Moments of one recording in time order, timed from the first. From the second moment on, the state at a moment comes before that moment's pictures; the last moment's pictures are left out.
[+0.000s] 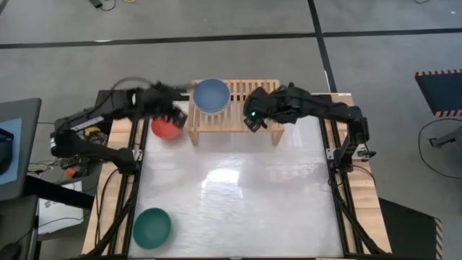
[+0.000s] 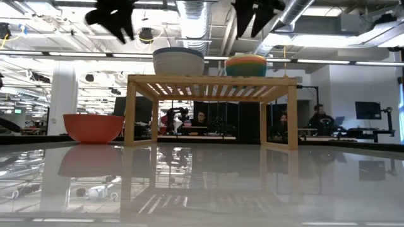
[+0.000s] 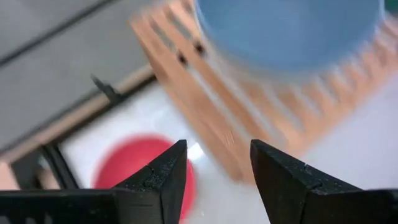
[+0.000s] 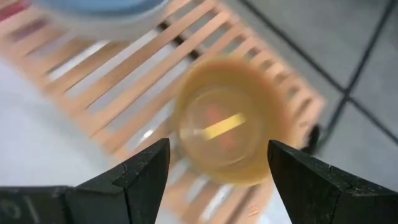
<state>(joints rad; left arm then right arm) 0.34 1.16 1.38 -1.10 -0.39 -0.47 -0.10 1.78 2.05 -1.44 0.63 0.54</state>
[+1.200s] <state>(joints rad) -0.71 1.14 0.95 -0.95 0.02 -0.68 0.13 1.82 1.91 -0.99 0.35 0.80</state>
